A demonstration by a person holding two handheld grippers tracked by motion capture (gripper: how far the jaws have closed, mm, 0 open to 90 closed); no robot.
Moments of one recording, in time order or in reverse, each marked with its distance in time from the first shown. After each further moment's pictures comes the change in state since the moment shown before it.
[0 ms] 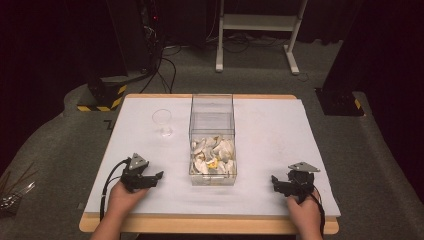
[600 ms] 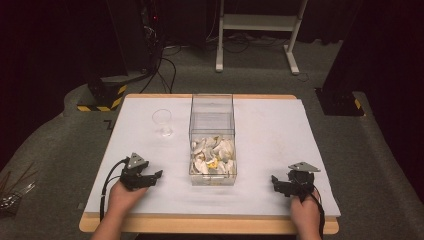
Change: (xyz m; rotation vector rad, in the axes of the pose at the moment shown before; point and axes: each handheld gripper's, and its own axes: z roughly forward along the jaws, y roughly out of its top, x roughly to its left) left arm 0.003 0.001 -0.002 -0.001 0.001 -0.036; right arm -0.001 0.000 0.000 0.000 0.004 0.004
